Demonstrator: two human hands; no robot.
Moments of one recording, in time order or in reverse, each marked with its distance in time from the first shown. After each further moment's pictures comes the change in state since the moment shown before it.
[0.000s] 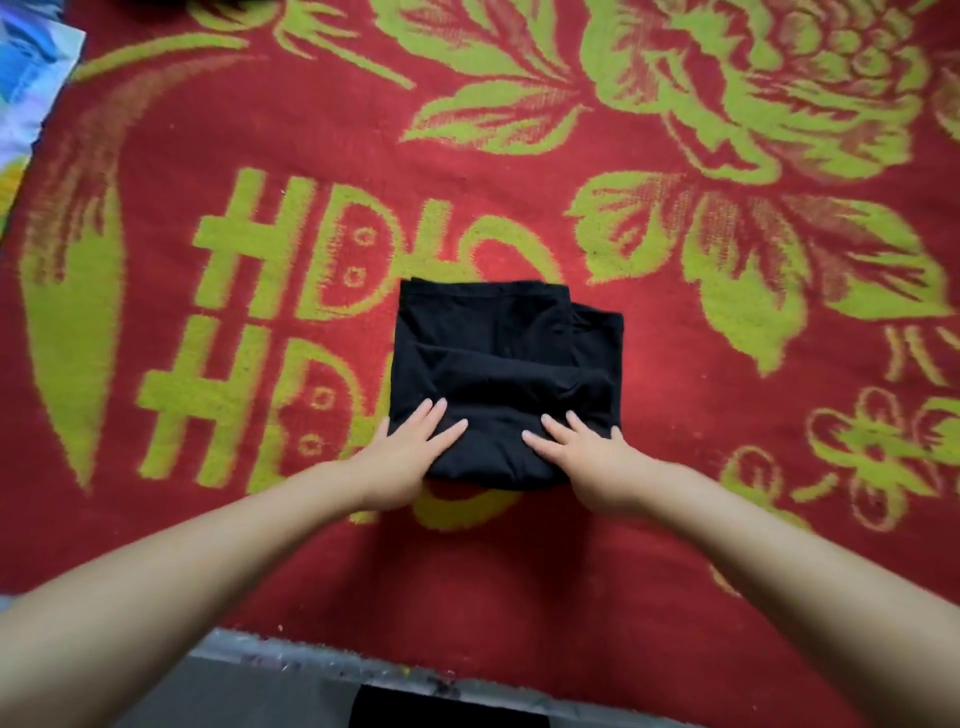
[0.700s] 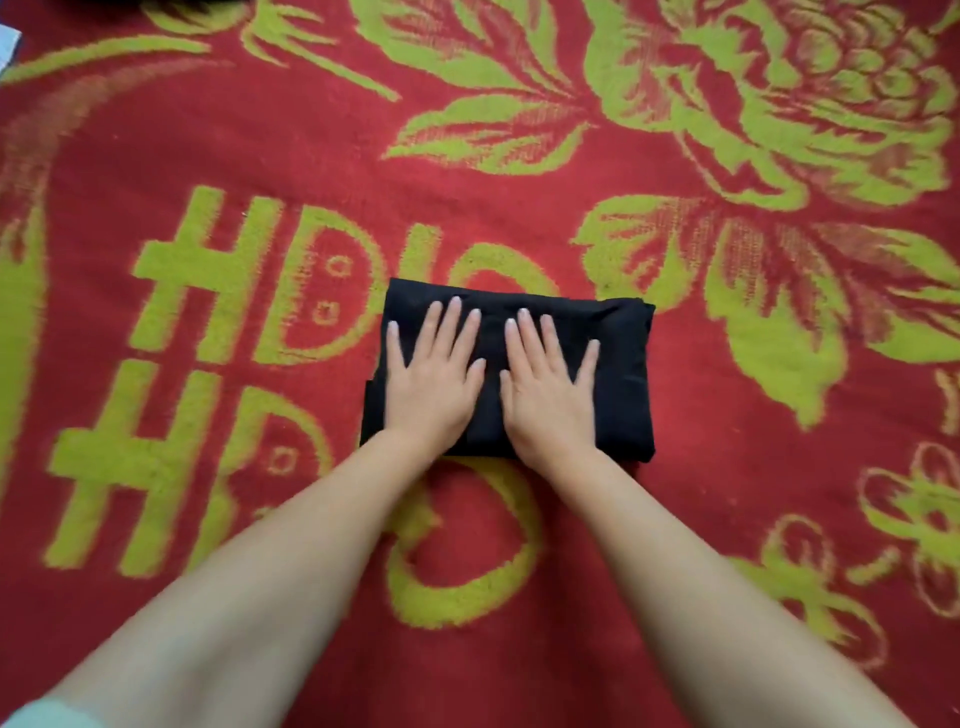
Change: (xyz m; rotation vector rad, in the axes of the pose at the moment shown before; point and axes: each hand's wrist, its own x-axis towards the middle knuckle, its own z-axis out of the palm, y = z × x) left_hand 0.116 -0.006 -0.055 0.032 0.840 -0.233; right_hand 0.114 0.000 -0.048 0.082 0.786 0.294
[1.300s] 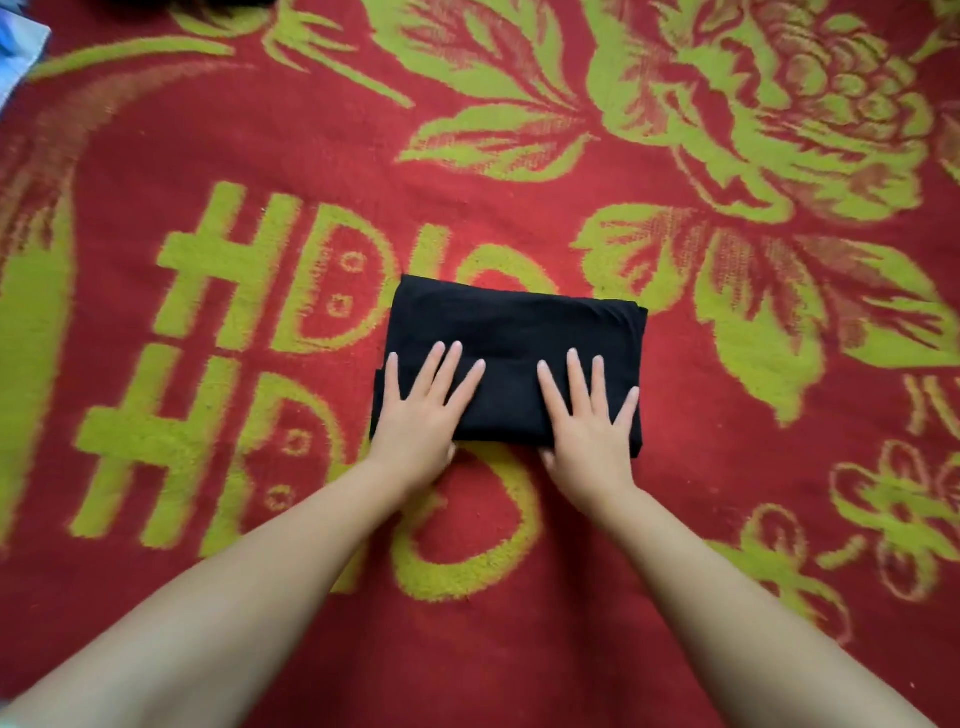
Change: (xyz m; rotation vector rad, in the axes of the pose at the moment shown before) left_hand -0.048 -0.018 0.002 0.097 -0.079 0.200; right_hand -0.049 0.036 0.005 -0.005 -0.067 0.018
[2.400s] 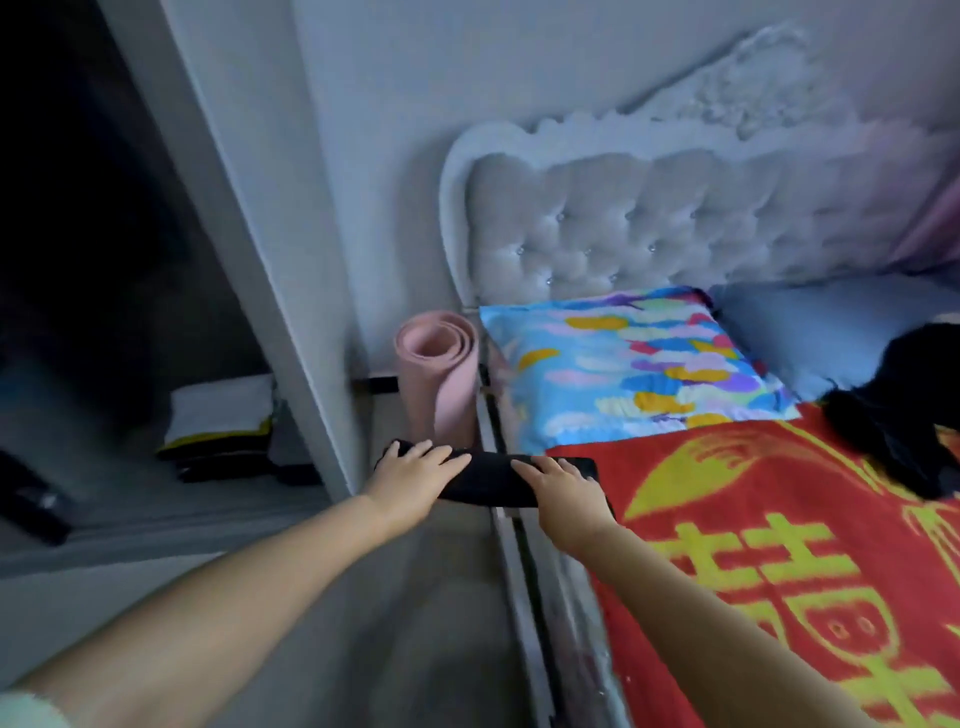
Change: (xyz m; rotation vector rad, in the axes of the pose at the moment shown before) left_hand -0.612 -0.071 -0.232 -0.162 -0.006 -1.144; right_hand -0.320 -0.452 -0.219 -0.406 -0.101 -1.238
